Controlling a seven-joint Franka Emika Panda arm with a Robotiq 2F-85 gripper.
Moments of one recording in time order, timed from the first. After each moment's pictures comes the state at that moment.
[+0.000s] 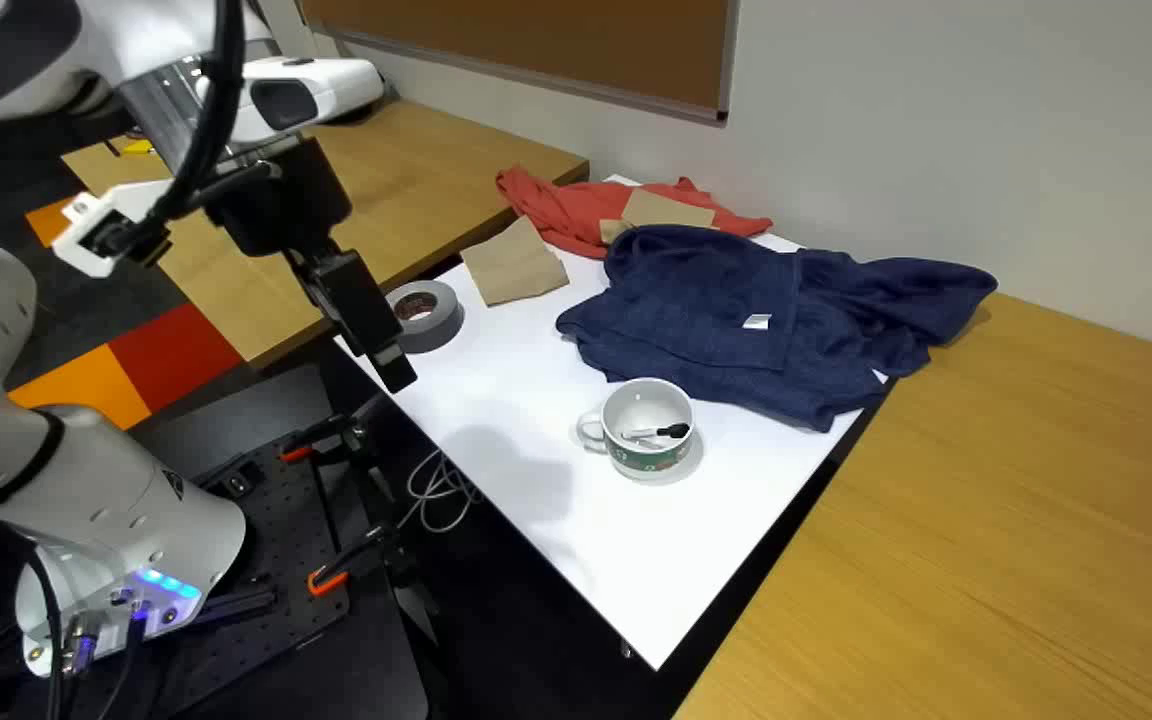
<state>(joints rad) -0.20 -0.82 -0.16 -2.81 -0.43 2.13 -0.29</state>
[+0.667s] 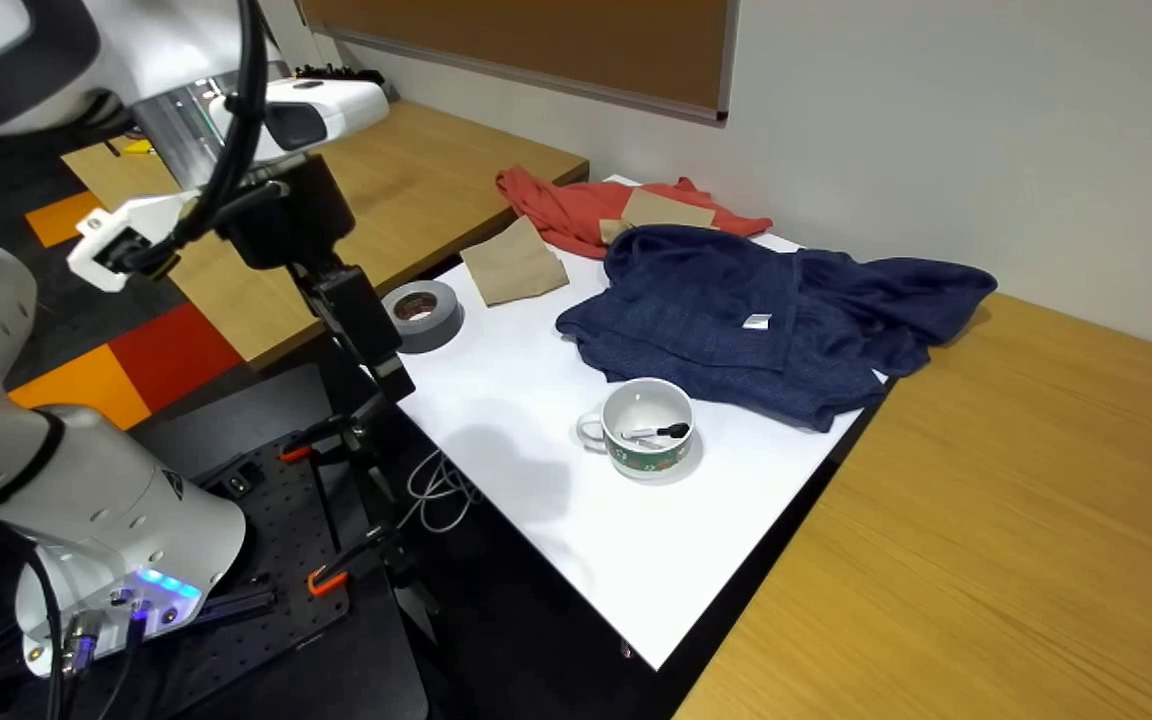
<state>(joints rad) -0.20 -0.81 -0.16 -2.82 -0.43 2.13 -0.29</state>
